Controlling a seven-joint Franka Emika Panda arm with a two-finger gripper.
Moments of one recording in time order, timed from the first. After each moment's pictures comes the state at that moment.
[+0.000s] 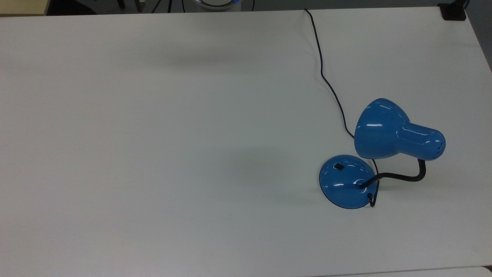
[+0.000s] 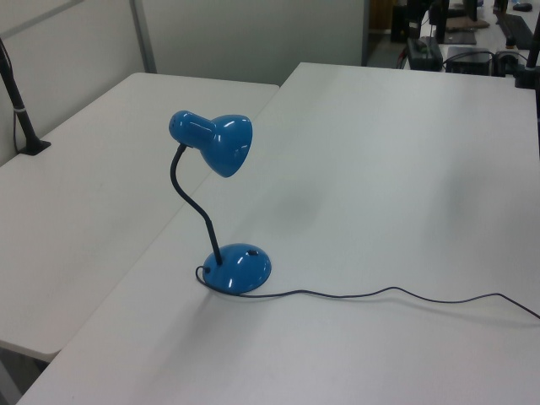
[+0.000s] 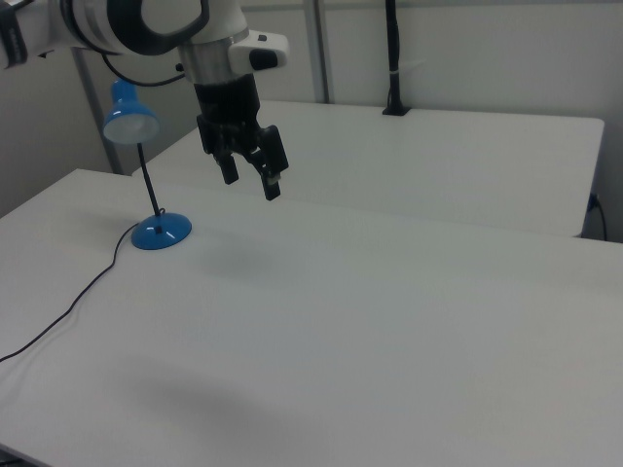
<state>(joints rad) -0.13 0.00 -0.09 -1.56 -0.05 1.60 0.04</state>
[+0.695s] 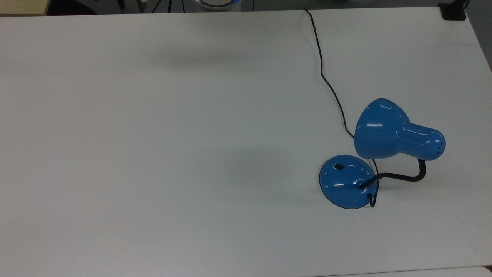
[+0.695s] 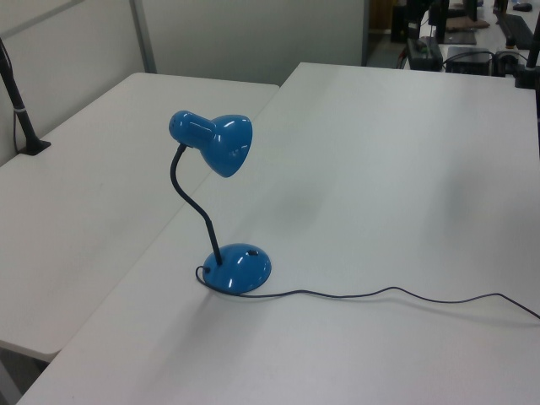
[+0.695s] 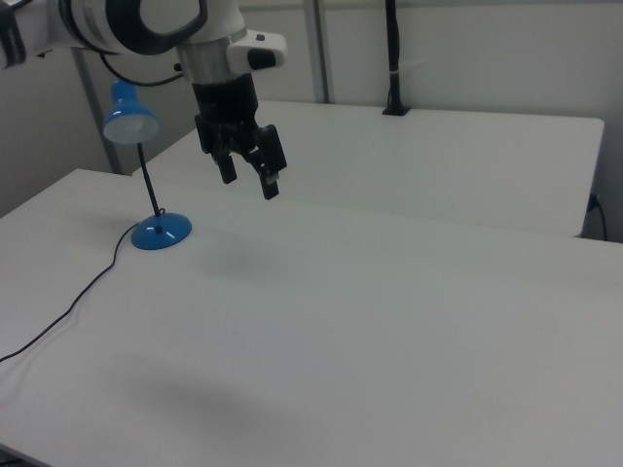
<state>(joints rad) -0.13 0.00 -0.08 -1.56 -0.05 1.60 0.04</state>
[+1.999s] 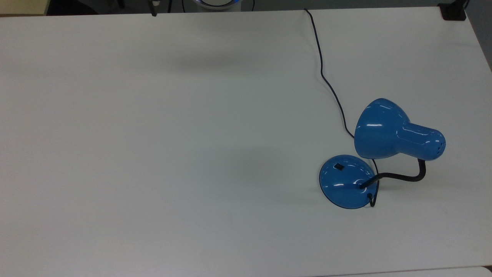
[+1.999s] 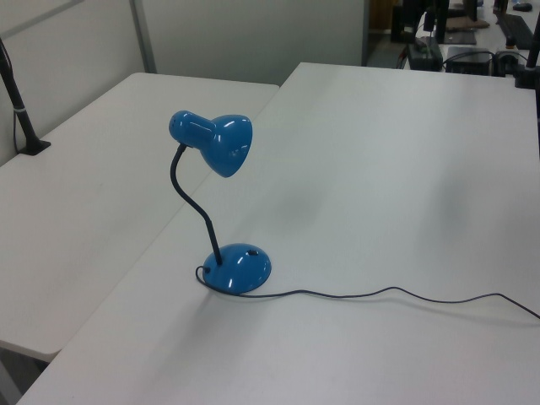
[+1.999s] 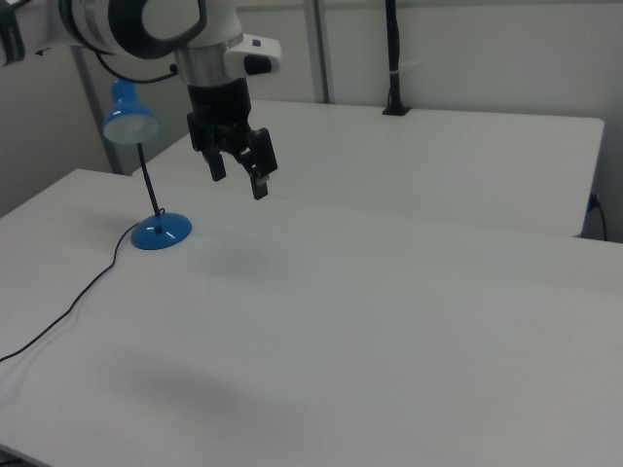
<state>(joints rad) -0.12 0.01 -0.07 -1.56 0.02 1.60 0.03</state>
